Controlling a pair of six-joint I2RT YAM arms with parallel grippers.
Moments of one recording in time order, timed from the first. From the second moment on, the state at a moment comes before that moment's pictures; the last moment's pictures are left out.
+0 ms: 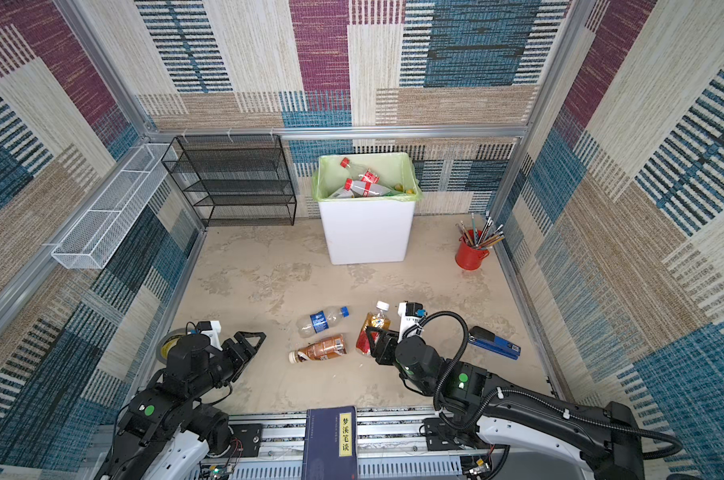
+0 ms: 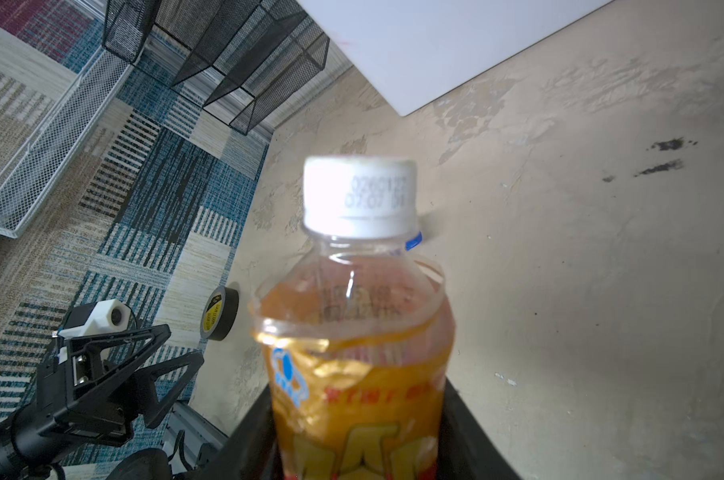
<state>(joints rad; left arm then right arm) -0.35 0.39 0.51 -0.75 0.11 -1.10 1.12 0.70 0.46 -0.21 0.46 1.02</state>
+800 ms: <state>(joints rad) -0.35 0.67 0.56 -0.50 -0.03 -1.10 1.11 0.33 0.24 -0.12 0.69 0.89</state>
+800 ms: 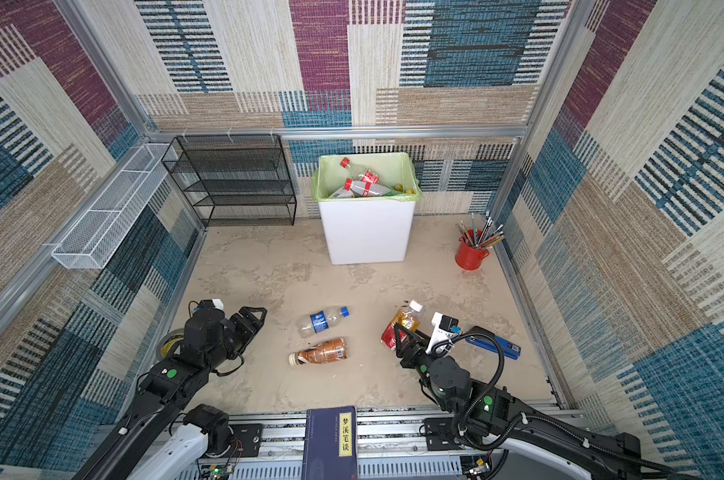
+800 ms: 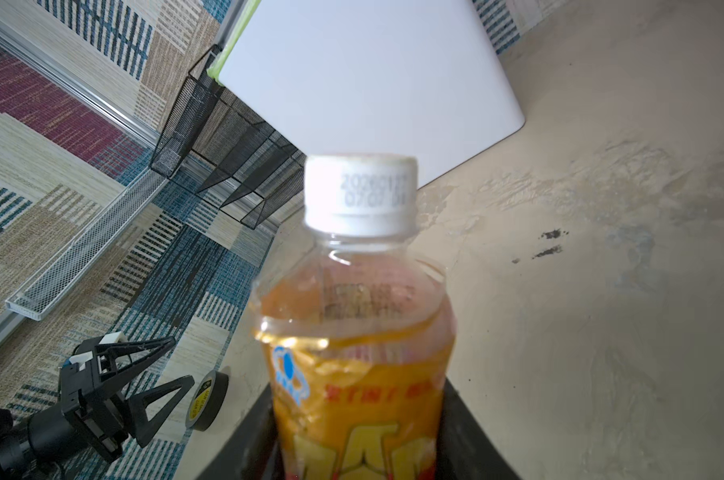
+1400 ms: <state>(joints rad) -0.35 0.72 0.56 -0.38 -0.02 -1.08 1.03 0.46 0.30 0.14 0.75 0.46</state>
